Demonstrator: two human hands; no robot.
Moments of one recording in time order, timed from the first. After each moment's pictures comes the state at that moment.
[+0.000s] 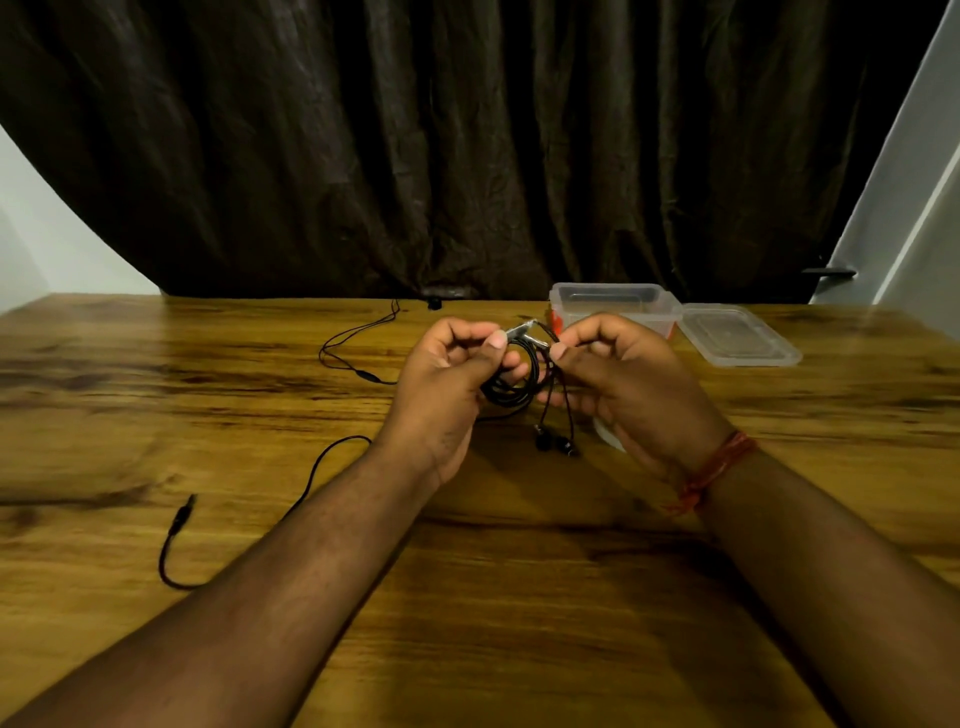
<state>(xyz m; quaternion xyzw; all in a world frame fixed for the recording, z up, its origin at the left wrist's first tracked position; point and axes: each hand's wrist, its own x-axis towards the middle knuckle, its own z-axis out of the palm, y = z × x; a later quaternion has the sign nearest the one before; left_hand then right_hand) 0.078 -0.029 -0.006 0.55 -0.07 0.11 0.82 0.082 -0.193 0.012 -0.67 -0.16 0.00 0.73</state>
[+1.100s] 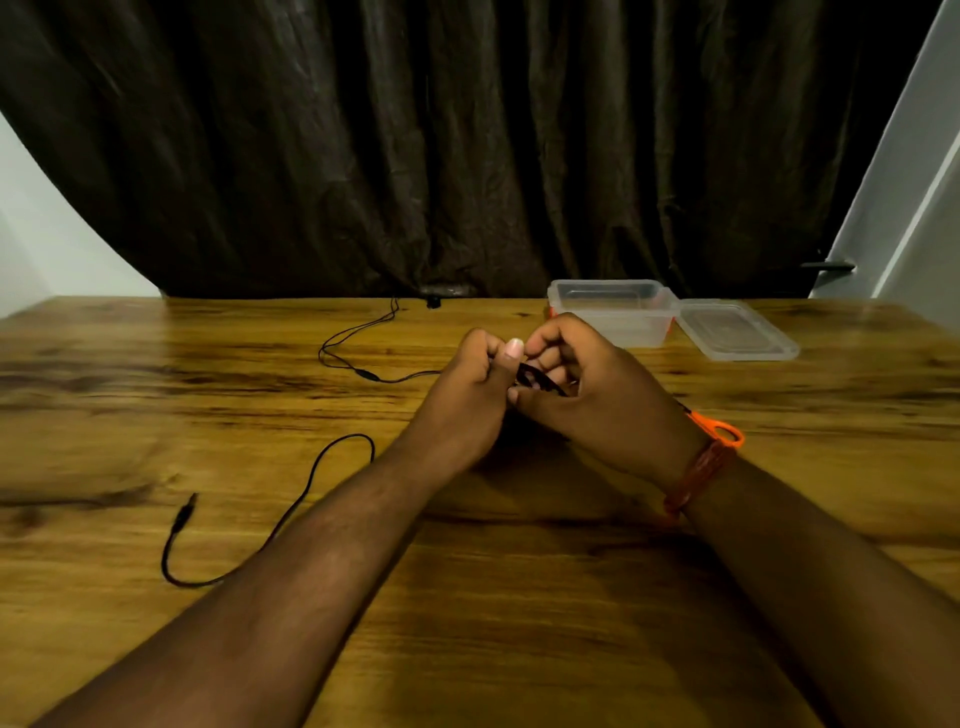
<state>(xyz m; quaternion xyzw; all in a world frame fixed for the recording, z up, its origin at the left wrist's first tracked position) 0.069 -0.035 -0.004 0.82 -0.10 0.12 0.55 0.075 -0.185 0.004 -0.83 -0.25 -0.10 0.49</state>
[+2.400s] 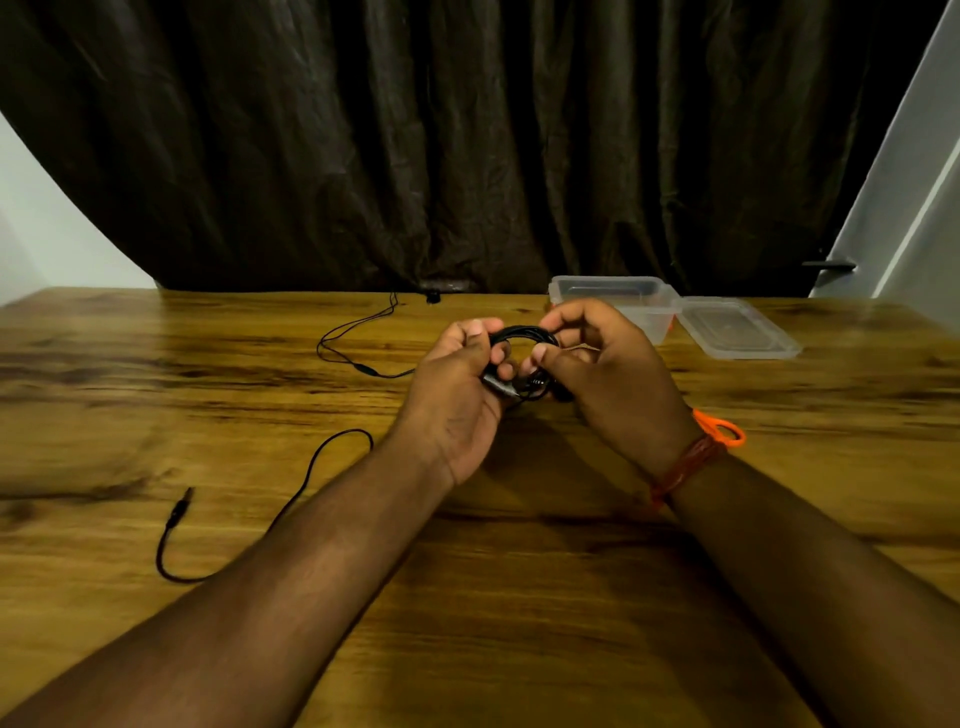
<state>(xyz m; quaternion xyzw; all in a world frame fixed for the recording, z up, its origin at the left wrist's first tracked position) 0.069 -0.045 0.005 0.46 0.00 0.04 0.89 0.084 -0.180 0.005 -0.74 -0.20 -0.12 0.63</state>
